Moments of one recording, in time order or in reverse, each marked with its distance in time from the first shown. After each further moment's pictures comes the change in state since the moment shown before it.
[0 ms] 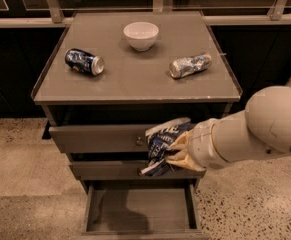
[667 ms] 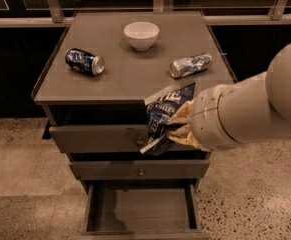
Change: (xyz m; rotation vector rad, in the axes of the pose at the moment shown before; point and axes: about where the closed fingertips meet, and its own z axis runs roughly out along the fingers) arm -0.066 -0.017 -0.086 0.172 0.098 -0.174
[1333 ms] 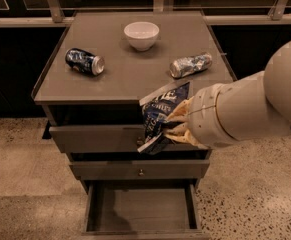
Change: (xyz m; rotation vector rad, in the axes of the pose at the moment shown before) arm -0.006 -0.005 0.006 -0.002 -0.038 -0.013
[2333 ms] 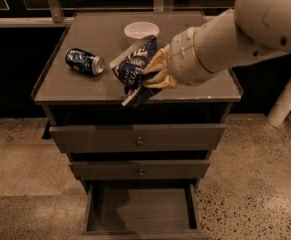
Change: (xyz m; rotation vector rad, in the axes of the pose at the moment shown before) arm -0.040 -0.104 0.030 0.005 -0.166 -0.226
